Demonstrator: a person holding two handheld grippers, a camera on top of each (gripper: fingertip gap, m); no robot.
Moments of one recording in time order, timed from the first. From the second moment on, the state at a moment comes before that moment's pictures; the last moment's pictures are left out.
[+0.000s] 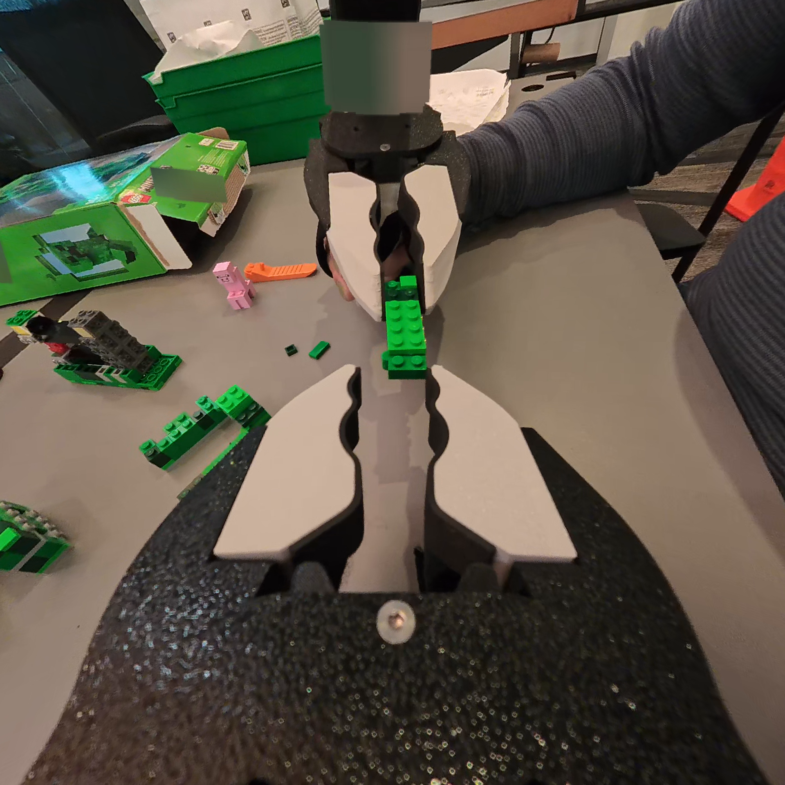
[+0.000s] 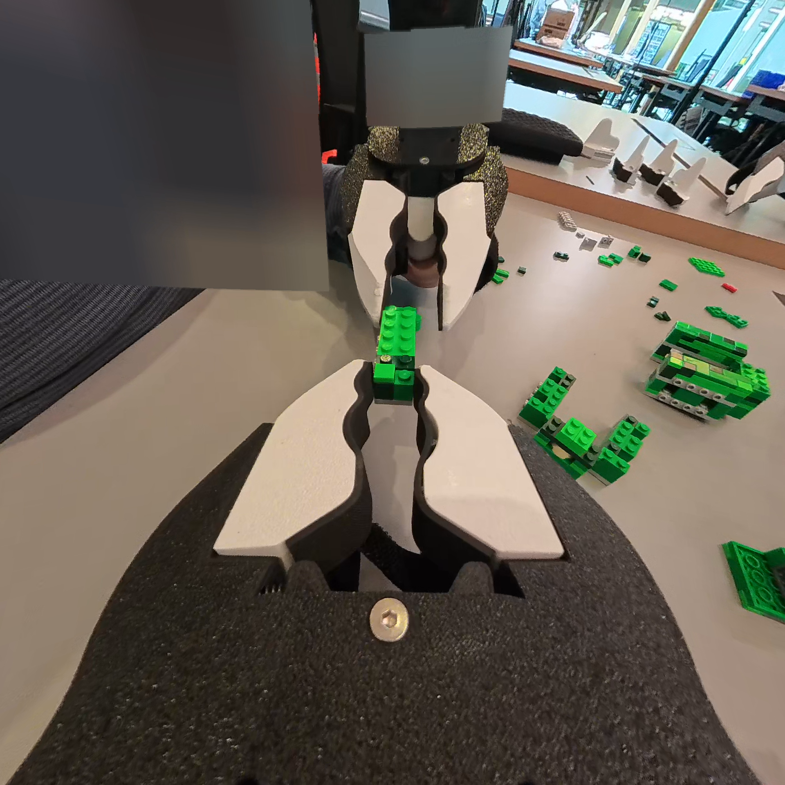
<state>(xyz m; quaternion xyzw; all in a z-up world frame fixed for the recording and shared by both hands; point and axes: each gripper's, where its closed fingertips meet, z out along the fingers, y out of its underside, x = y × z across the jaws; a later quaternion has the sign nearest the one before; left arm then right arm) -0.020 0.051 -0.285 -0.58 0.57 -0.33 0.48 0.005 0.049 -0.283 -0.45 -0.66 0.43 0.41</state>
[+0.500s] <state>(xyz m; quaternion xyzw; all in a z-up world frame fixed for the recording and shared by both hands) -0.019 0.054 -0.287 -0.59 0.57 -0.31 0.48 0.004 0.049 -0.285 -0.45 -0.67 0.43 0.41</state>
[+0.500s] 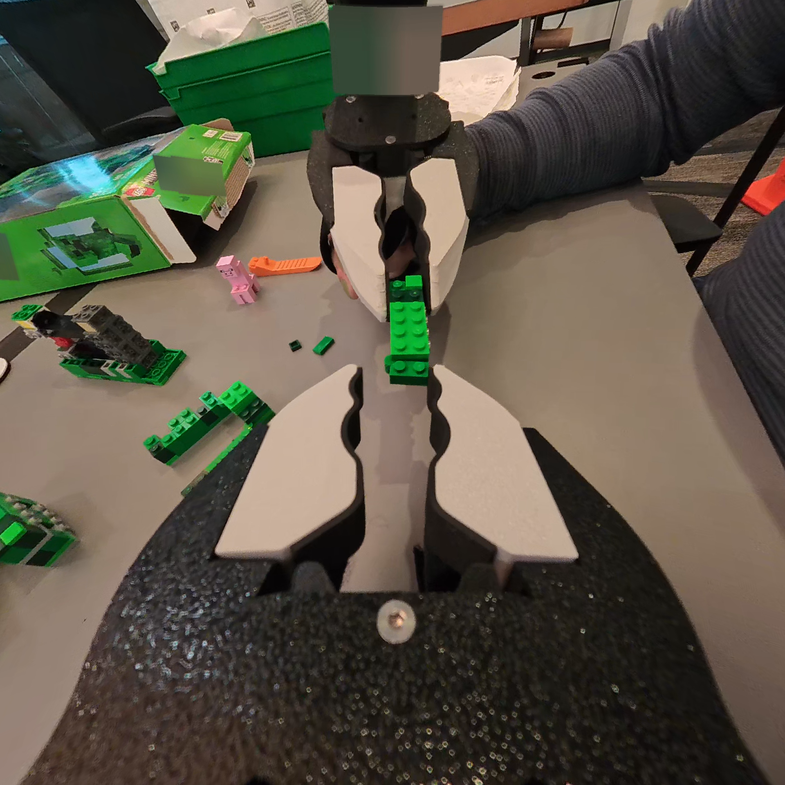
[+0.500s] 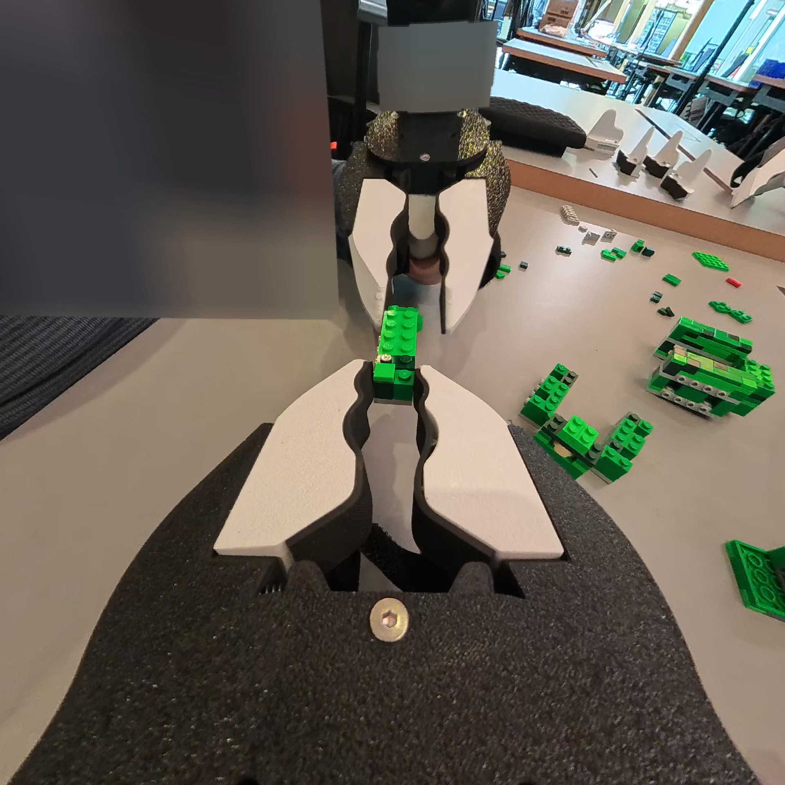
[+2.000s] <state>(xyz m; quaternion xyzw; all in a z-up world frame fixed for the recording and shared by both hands) -0.028 0.067 -0.283 -0.61 0.53 -0.31 0.50 0.004 0.057 -0.286 -0.47 -0.65 0.43 0.41</state>
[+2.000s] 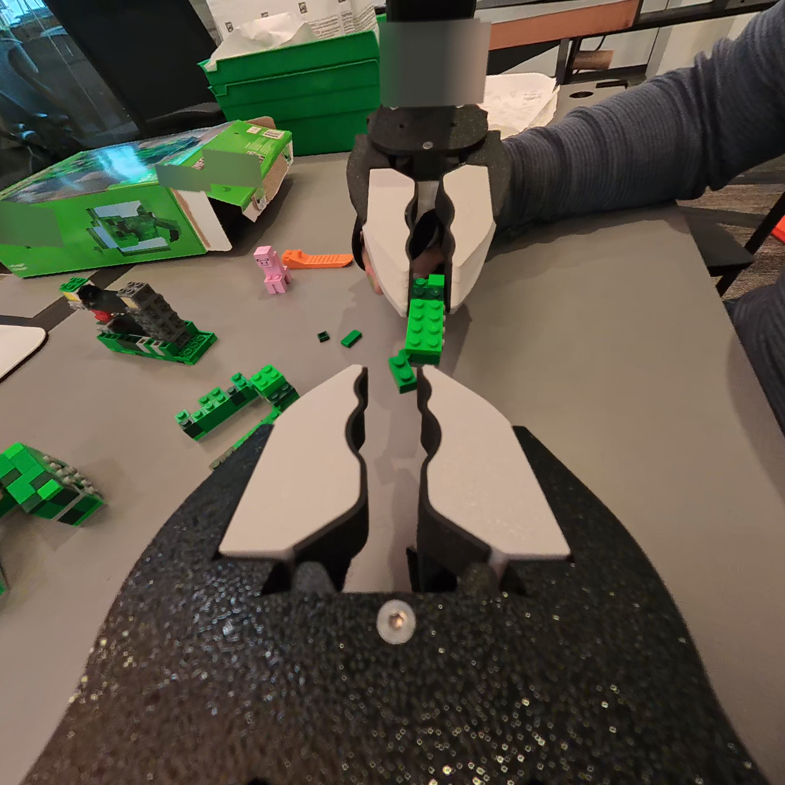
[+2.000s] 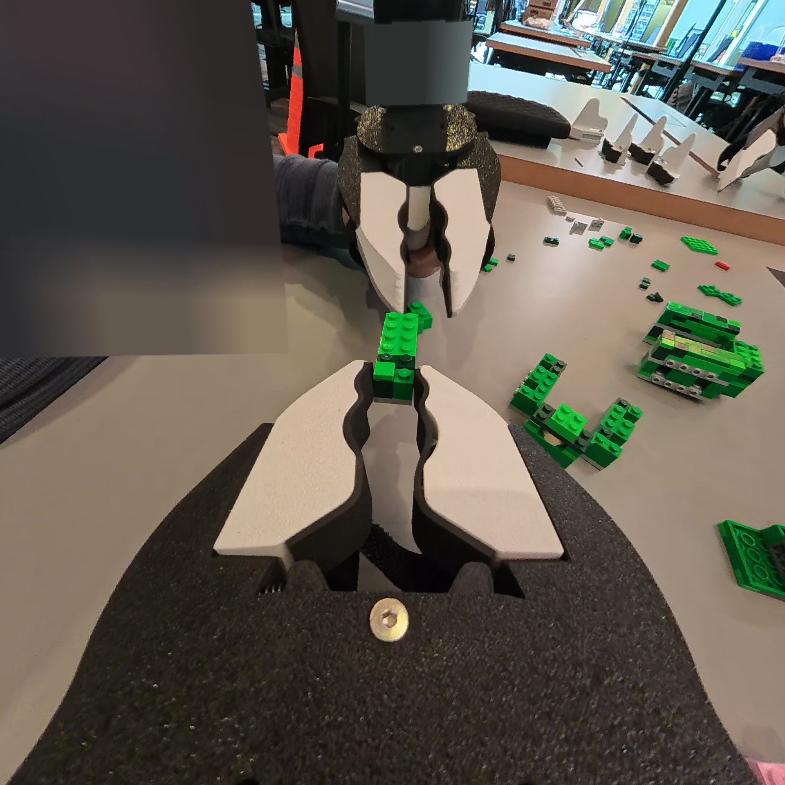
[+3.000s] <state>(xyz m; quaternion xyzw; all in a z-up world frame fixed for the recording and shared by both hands) -0.012 0.048 -0.288 -0.57 0.57 -0.32 0.49 -0.004 0.044 -0.286 -0.44 -0.67 0.44 0.40</state>
